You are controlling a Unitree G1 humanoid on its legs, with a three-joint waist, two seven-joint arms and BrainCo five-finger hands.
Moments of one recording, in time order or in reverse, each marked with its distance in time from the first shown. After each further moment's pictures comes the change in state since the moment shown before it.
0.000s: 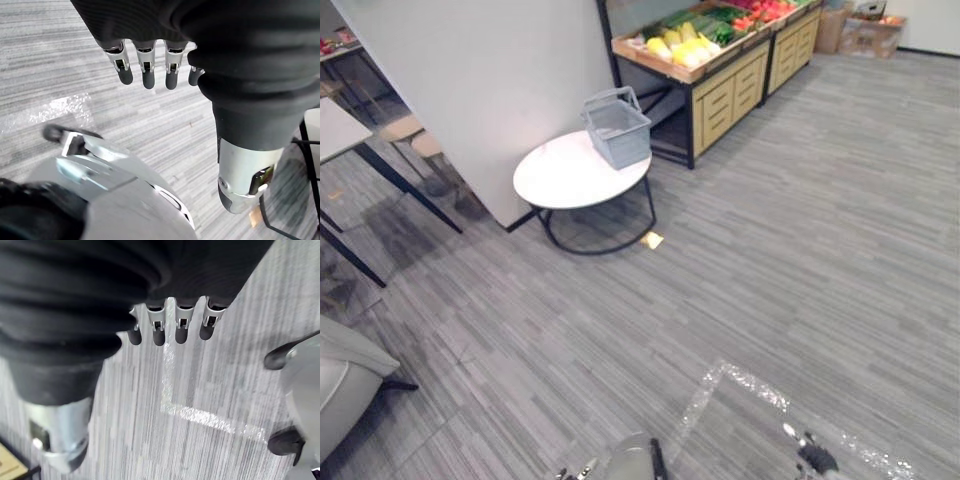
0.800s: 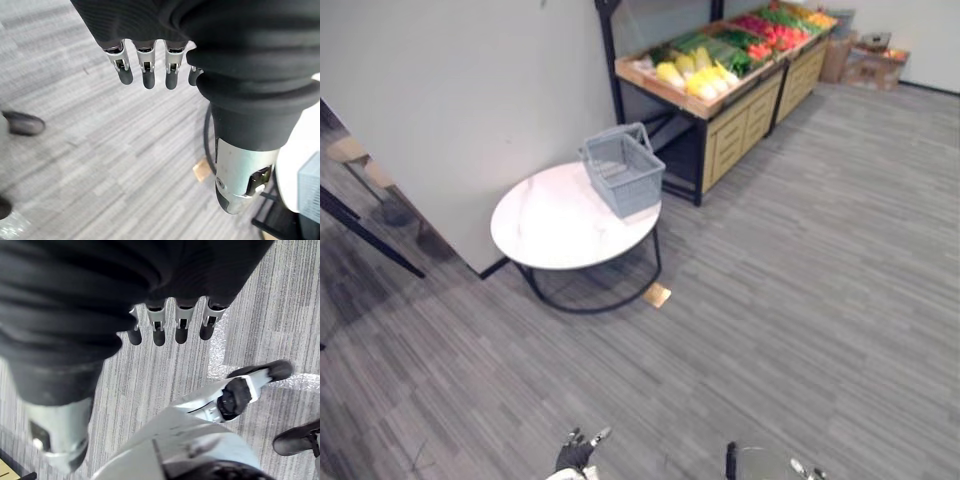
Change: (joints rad) left arm -0.113 -0.017 -0.065 -0.053 0.049 0.008 0.026; right arm 0.162 0.027 -0.109 0.018 -0.044 0.000 0.002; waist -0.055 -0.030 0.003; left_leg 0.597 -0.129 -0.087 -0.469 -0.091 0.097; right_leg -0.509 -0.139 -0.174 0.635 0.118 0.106
